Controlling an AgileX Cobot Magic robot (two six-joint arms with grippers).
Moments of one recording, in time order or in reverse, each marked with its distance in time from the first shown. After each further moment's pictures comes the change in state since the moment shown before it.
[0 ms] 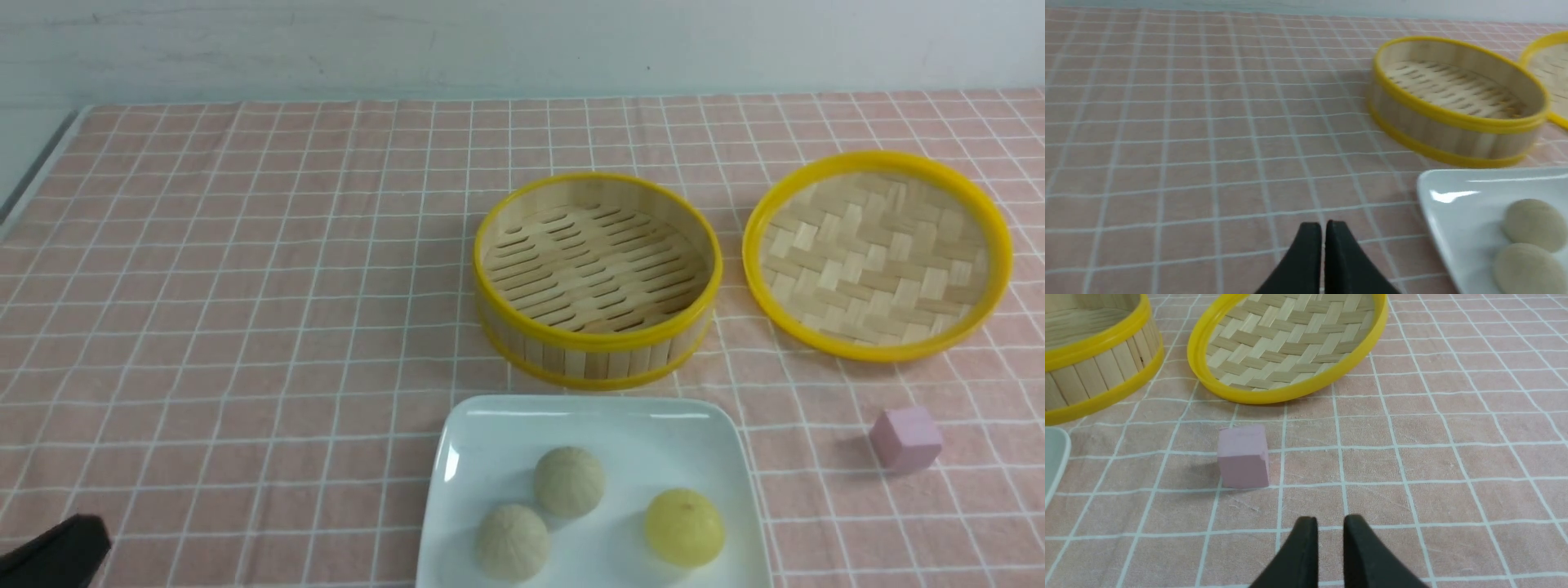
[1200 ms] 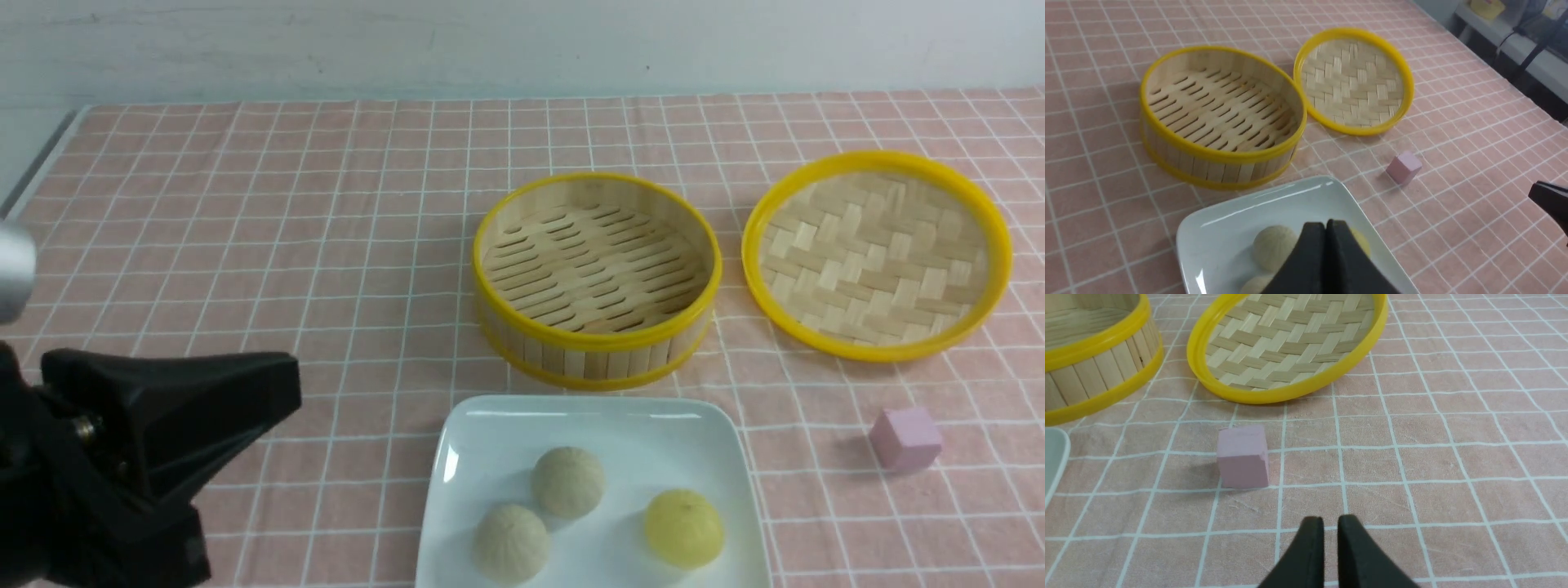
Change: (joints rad) right arm 0.000 0.000 0.000 0.002 0.000 0.000; left arm -0.535 0.566 -0.599 -0.129 0.114 -0.070
